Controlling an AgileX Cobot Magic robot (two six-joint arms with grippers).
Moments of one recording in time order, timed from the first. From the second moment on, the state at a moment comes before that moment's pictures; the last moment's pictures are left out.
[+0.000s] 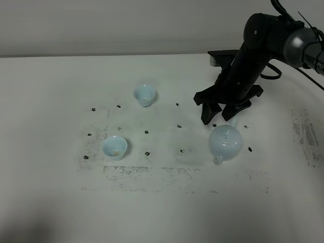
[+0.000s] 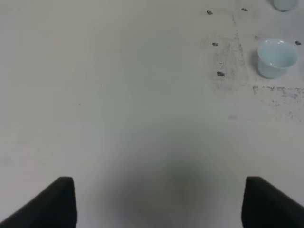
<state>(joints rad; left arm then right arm) 0.05 0.00 -0.46 -0.10 1.06 0.07 0.27 2.26 -1.82 0.32 1.19 -0.22</state>
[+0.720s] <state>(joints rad) 0.05 0.00 -0.46 -0.10 1.06 0.07 0.21 2.26 -1.82 0.30 1.22 -0.23</state>
